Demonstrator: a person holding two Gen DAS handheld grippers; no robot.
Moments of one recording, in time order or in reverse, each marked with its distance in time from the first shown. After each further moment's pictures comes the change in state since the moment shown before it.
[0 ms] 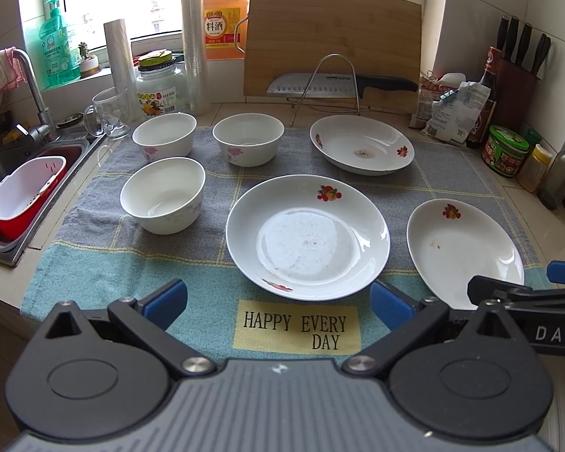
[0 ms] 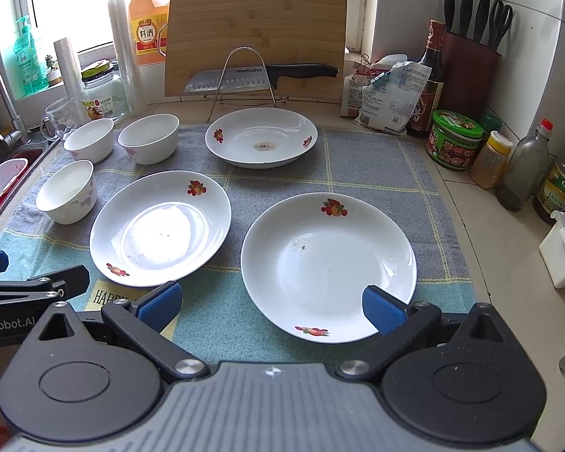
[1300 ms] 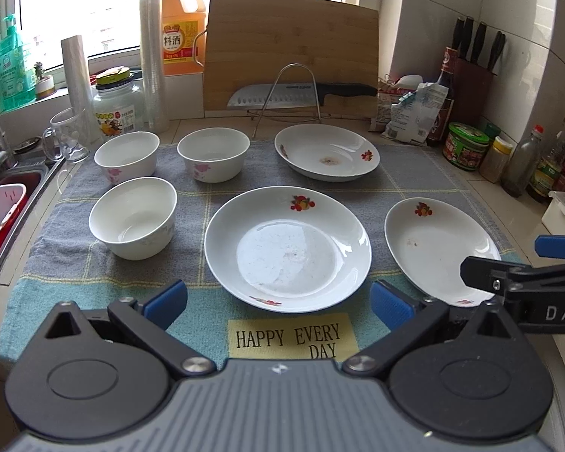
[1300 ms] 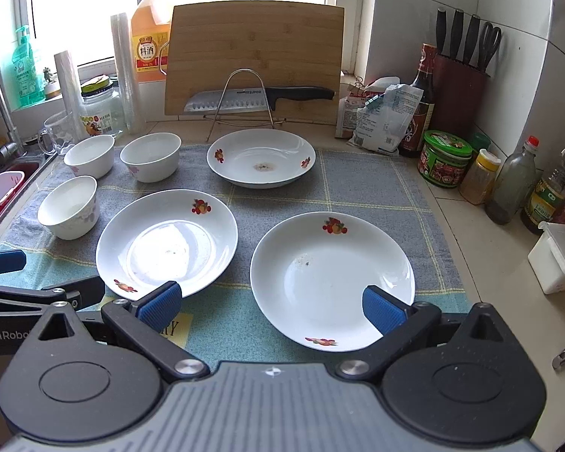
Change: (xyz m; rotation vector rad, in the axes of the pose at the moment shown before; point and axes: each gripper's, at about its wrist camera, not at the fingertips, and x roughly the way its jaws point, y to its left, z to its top) left arm 0.010 0.025 0.001 0.095 -0.055 -0.168; right arm -0.016 0.019 -0.005 0.000 -0.086 -0.052
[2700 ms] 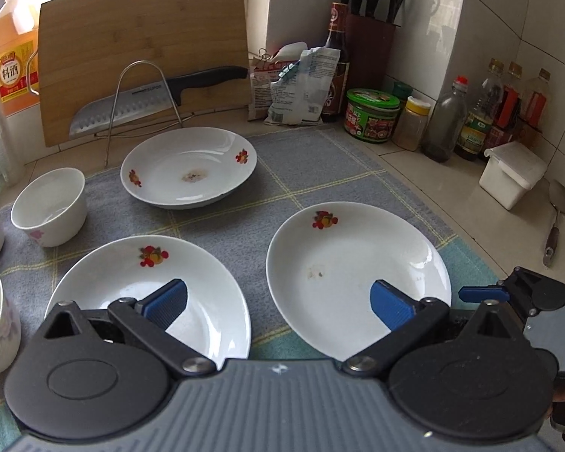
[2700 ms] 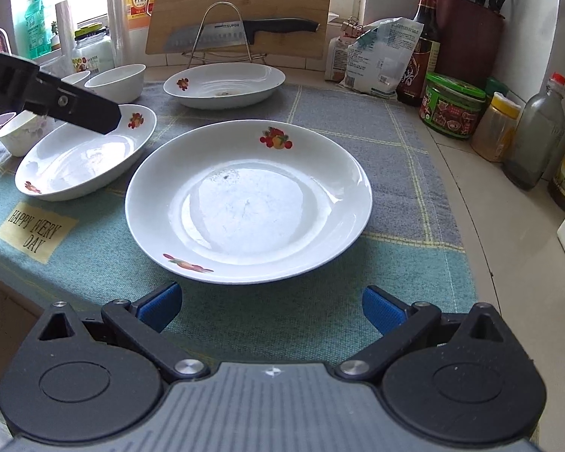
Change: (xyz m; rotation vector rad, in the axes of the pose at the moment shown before) left arm 0.092 -0.089 0.046 0.227 0.034 -0.256; right arm 0.101 -0.107 -0.078 -0.112 0.052 0.099
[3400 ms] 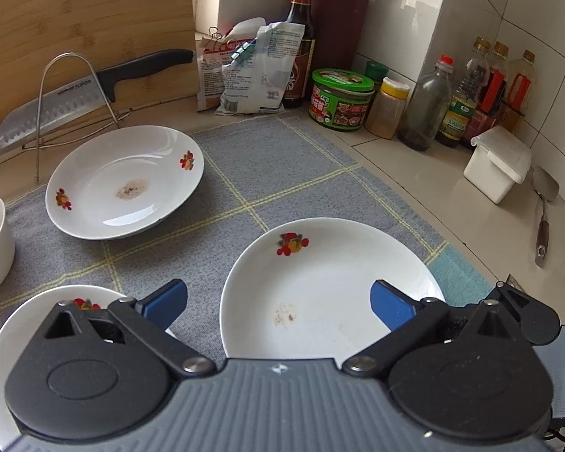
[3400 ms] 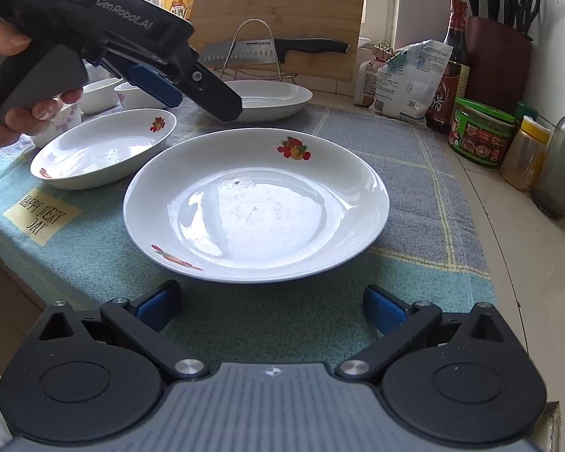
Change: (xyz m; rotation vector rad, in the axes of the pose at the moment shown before) left arm 0.069 -0.010 0.038 0.065 0.082 -0.128; right arm 0.012 -0.017 -0.015 -0.090 -0.124 0.102
